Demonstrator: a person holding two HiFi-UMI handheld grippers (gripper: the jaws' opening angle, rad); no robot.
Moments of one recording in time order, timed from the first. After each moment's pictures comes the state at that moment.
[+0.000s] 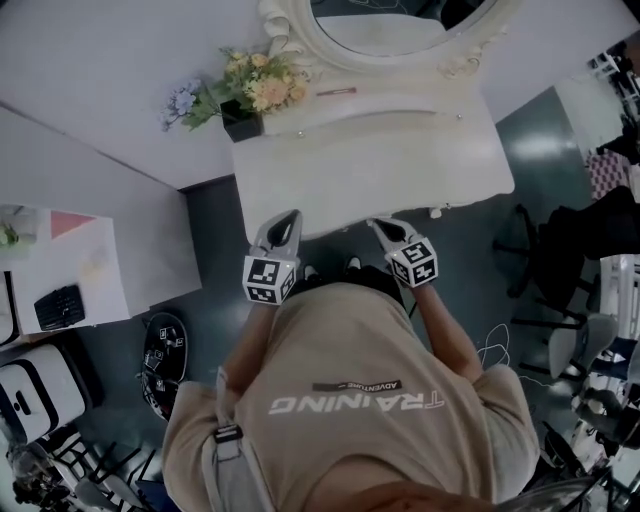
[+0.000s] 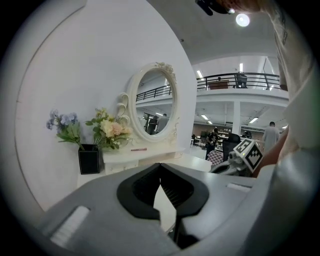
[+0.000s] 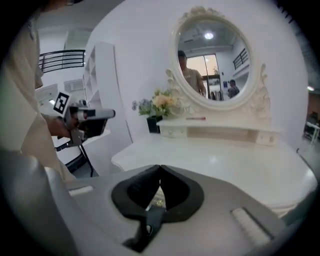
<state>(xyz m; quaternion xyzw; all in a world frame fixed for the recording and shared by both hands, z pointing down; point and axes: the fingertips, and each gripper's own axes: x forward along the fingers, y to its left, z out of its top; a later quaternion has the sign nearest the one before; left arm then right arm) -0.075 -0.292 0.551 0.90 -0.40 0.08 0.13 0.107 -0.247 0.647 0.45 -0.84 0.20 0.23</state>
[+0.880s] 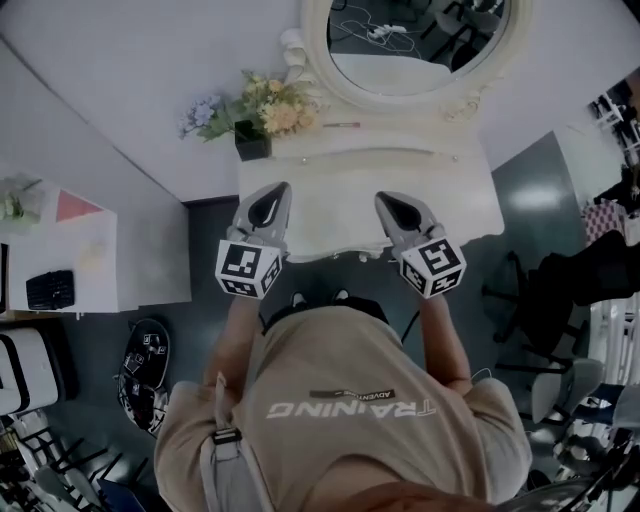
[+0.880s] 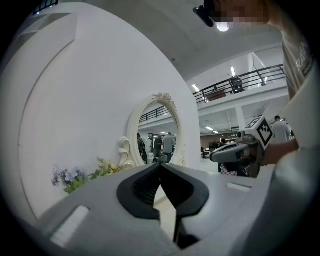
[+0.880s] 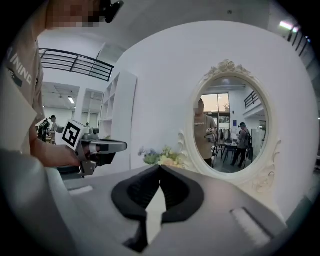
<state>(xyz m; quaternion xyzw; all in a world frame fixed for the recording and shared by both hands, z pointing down) -0.080 -0.327 0.382 0.89 -0.45 0.00 0.02 0.083 -0.301 0.389 0.44 -0.89 0.03 0.12</state>
